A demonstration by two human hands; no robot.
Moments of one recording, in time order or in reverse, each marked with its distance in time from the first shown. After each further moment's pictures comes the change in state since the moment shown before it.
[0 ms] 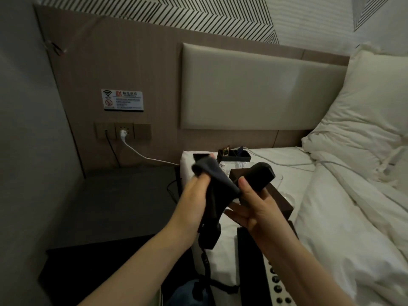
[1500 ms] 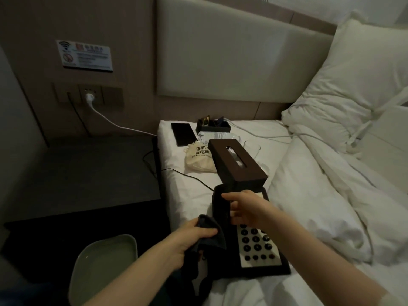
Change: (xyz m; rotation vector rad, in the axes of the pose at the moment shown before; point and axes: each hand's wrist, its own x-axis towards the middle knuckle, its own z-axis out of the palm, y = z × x) left_hand -0.028 -0.135 -0.012 0.124 -0.011 -0.764; right_hand 0.033 0.042 -0.093 -0.449 0.100 0.598
